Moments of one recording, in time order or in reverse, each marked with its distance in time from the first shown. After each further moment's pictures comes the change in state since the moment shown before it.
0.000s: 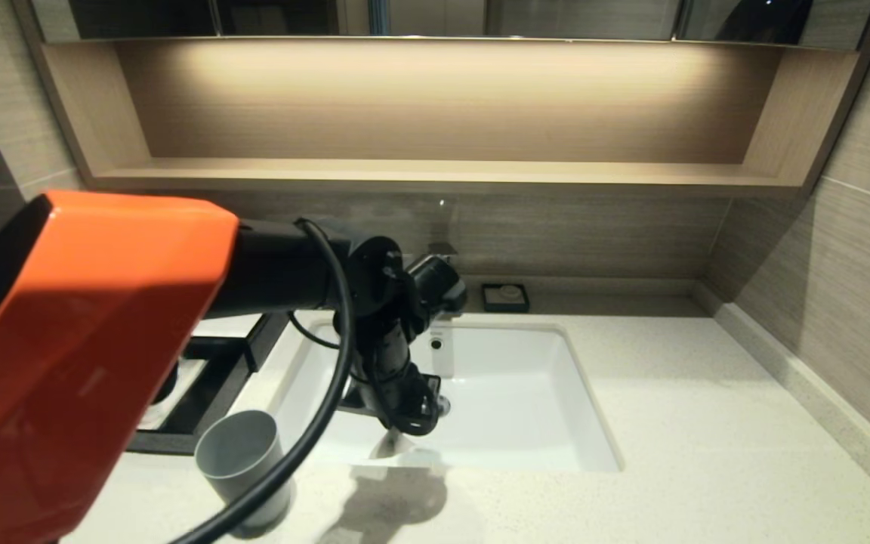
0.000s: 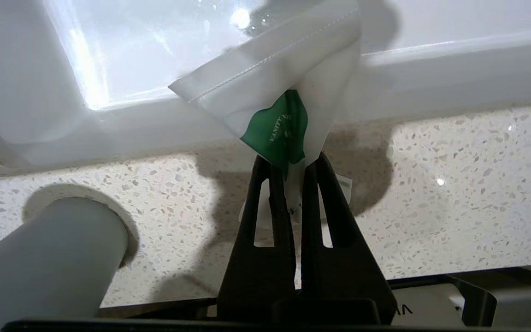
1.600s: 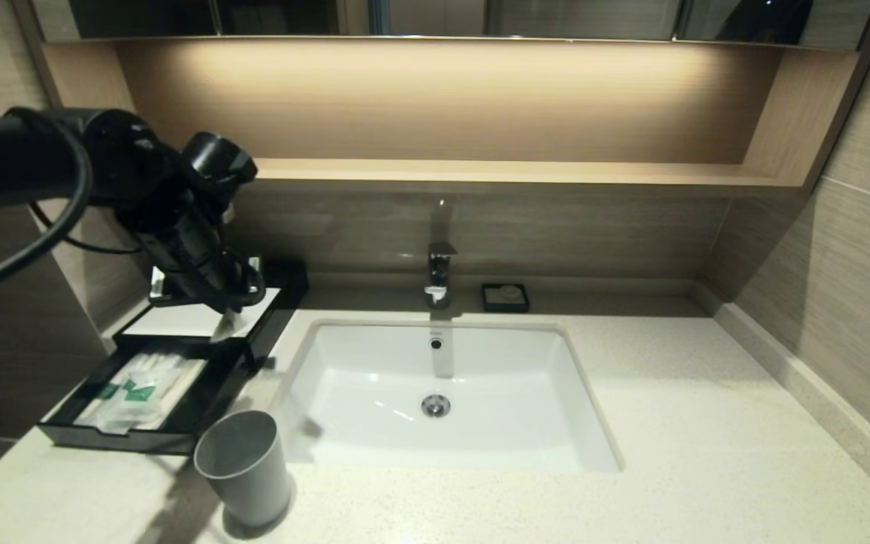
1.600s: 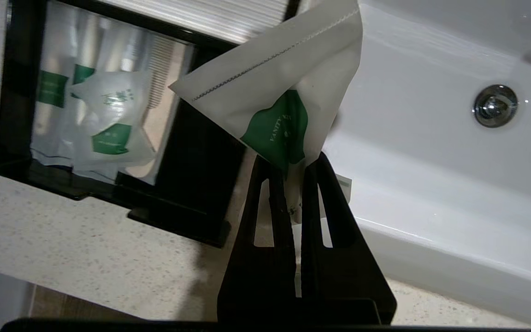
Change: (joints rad) left arm 0.509 -0.183 -0.041 -0.042 0.148 0.112; right arm 0.000 0.000 0.000 0.000 0.000 0.000
